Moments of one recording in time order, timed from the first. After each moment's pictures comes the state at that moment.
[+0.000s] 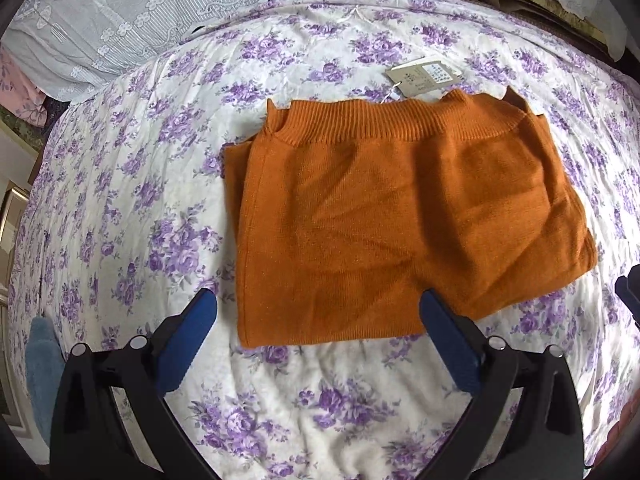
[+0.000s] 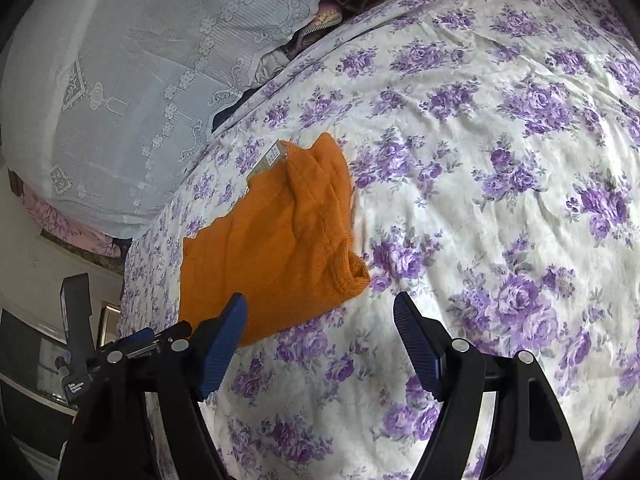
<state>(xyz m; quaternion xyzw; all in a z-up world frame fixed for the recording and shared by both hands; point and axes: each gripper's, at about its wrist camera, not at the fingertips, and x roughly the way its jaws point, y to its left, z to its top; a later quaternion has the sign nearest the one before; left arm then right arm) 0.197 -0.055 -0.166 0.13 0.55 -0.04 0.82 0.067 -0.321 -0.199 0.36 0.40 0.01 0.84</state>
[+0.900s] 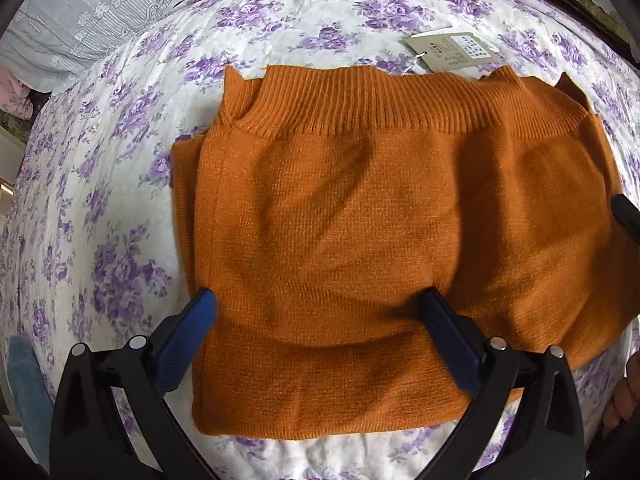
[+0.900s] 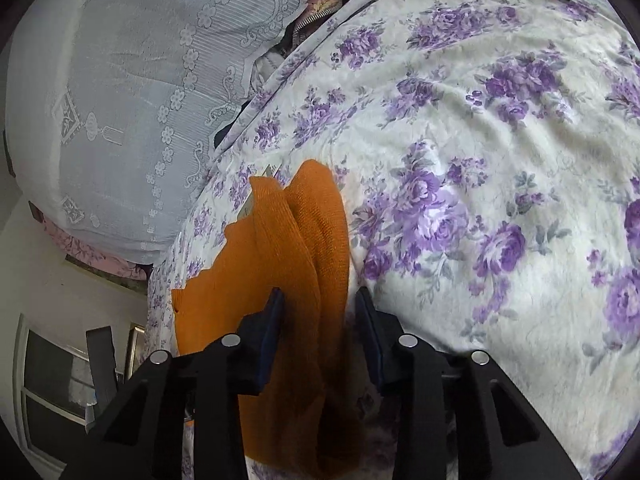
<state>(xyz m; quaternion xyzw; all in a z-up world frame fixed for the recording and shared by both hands) 0.251 -0.061 -0.225 0.12 0.58 -0.04 0.81 0.167 -0.343 -0.260 0.41 0.36 0.06 0.83</state>
